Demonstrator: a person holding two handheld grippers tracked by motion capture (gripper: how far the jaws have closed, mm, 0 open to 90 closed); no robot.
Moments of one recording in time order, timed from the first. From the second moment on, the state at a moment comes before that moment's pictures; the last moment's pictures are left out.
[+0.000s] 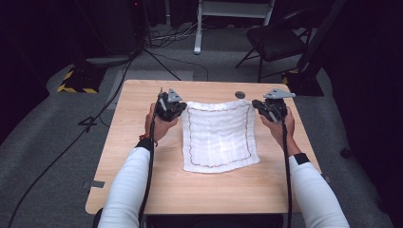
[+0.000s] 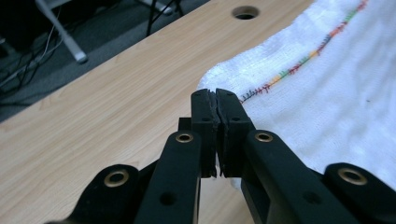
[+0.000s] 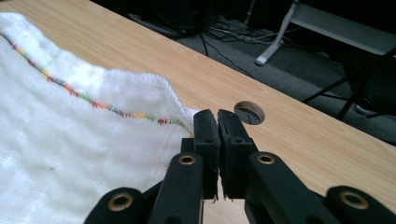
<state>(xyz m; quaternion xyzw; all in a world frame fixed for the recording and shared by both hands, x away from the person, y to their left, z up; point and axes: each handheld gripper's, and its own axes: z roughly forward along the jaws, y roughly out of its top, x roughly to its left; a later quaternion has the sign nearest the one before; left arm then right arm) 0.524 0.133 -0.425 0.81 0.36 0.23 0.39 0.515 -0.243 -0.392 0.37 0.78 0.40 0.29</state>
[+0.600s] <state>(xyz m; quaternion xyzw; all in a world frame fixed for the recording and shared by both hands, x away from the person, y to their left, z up) 0.522 0.116 -0.444 0.83 0.37 0.21 0.36 0.526 -0.246 -0.429 0.40 0.81 0.34 0.27</state>
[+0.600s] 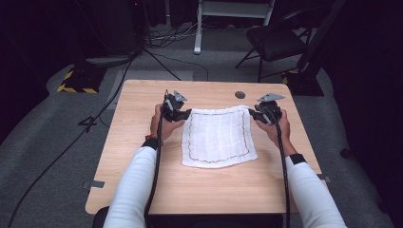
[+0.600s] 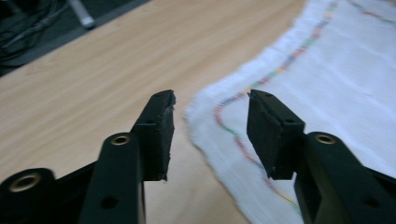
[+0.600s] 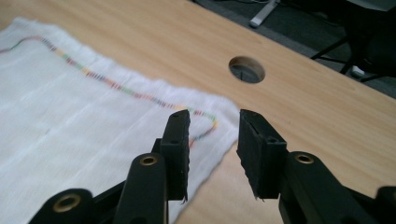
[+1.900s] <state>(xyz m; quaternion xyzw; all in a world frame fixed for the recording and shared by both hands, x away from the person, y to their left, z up) 0.419 0.115 -0.491 0.90 0.28 0.09 0.31 0.393 -0.286 -0.485 0.30 0.89 0.31 0.15</state>
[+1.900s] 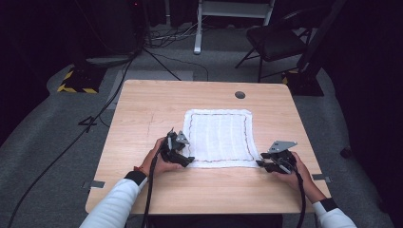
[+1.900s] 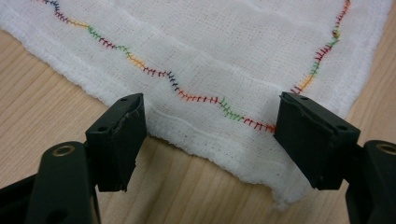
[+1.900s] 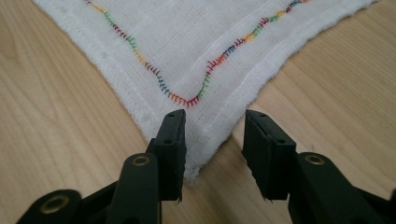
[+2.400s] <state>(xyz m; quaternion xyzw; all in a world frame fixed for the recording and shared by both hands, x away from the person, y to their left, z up) 0.395 0.119 -0.486 0.92 0.24 0.09 0.31 0.367 -0.294 -0.485 0.30 0.89 0.31 0.15</state>
